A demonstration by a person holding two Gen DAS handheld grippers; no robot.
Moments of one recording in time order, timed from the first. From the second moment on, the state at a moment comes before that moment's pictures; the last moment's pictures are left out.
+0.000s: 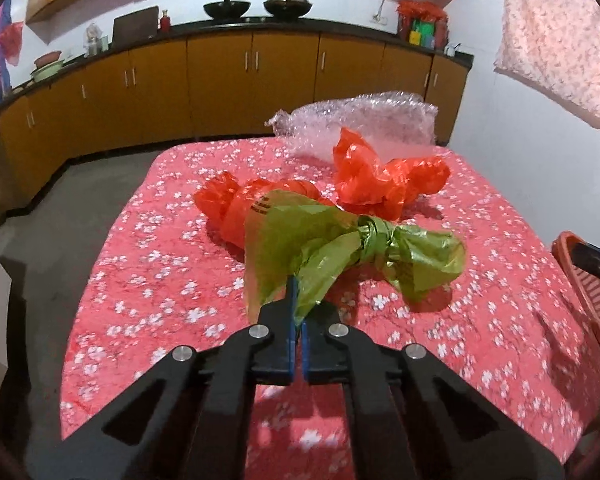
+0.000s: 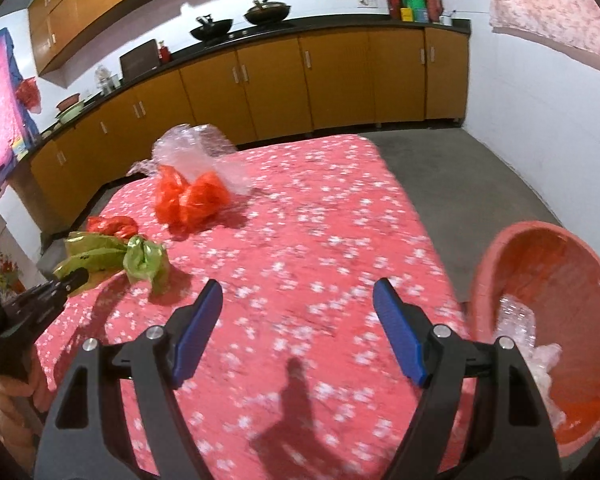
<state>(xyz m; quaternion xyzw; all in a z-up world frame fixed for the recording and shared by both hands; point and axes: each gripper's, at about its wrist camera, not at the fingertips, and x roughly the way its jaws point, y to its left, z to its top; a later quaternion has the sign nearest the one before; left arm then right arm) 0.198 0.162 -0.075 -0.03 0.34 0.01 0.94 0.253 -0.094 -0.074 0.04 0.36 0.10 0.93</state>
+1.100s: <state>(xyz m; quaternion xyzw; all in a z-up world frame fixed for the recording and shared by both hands) 0.185 0.197 -0.060 -0.07 0.30 0.03 0.95 0.409 0.037 -0.073 -0.02 0.34 0.17 0.92</state>
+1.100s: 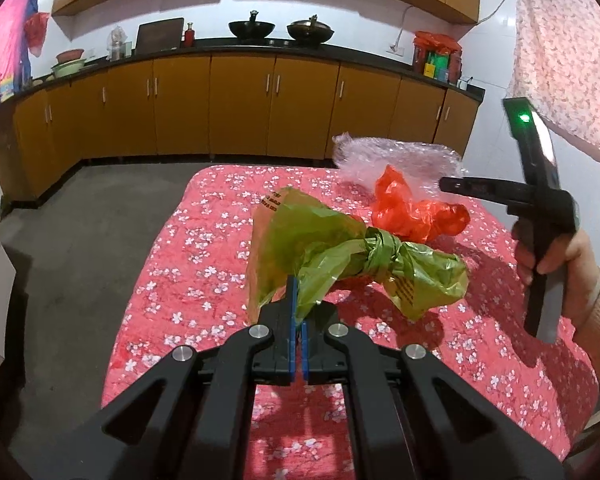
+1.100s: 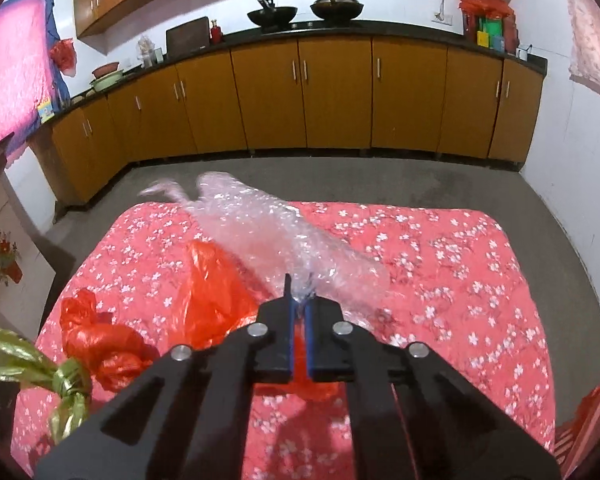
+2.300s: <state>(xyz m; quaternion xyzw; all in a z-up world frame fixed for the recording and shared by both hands) 0.147 0.127 -0.026 -0.04 0.28 0.01 0.96 0.229 -0.097 -0.046 0.05 0.33 0.11 0.94</state>
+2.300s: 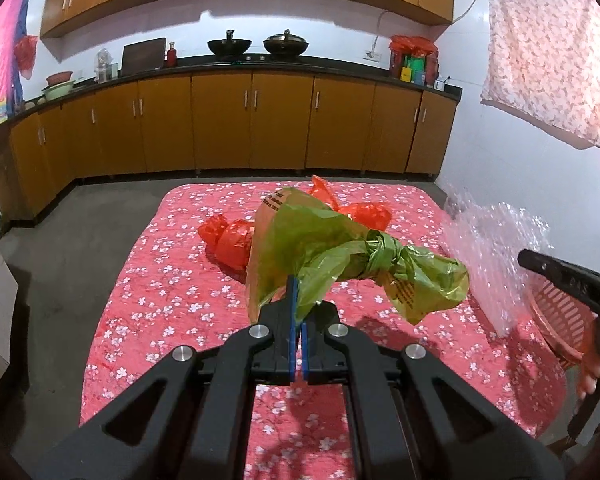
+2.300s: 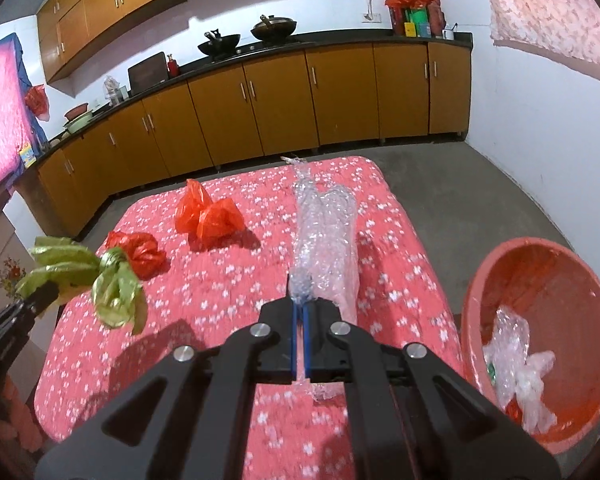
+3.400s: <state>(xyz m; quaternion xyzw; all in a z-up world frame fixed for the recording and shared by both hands) 0.160 0.007 -0.016 0.00 0.28 -0.07 0.96 0.153 -0.213 -0.029 0.08 0.30 0.04 0.95</state>
